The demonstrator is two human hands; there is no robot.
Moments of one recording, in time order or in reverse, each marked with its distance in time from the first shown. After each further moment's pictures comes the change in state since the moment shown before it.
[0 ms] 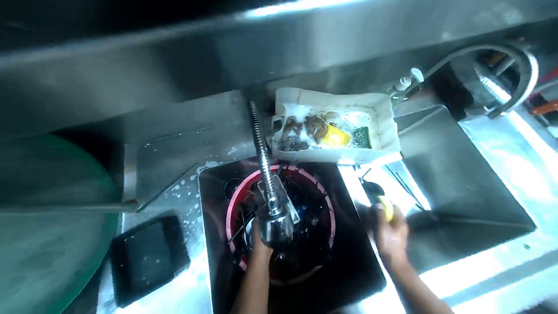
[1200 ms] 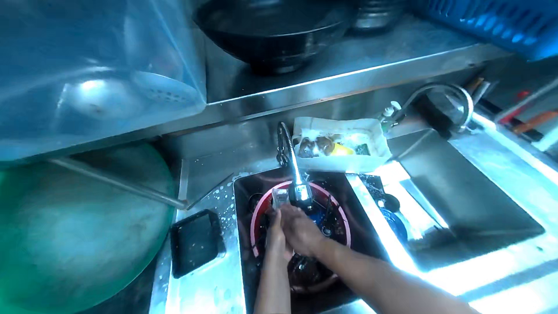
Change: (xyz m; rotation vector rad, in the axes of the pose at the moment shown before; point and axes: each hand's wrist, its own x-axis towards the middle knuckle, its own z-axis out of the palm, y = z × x) left_hand -0.090 0.105 -0.008 -0.312 -0.072 -0.185; right_hand -0.136 -0.122 0.118 -0.497 -0.937 -0.713
